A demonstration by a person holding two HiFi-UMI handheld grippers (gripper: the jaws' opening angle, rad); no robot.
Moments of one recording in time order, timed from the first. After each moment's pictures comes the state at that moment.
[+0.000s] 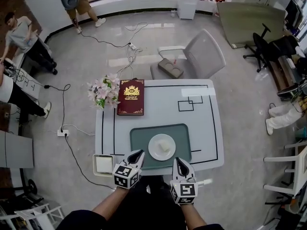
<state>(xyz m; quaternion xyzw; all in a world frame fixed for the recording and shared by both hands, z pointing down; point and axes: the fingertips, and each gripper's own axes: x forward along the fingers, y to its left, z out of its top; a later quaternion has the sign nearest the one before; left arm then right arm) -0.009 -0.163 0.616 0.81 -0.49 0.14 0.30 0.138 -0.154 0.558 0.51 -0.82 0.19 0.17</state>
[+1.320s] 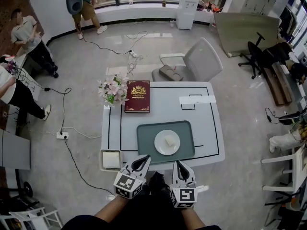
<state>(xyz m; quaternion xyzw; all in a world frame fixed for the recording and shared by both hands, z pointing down) -0.013 -0.091 0.527 0.86 -0.46 0.07 0.19 0.101 -0.085 0.512 0.53 -0.83 0.12 0.14</state>
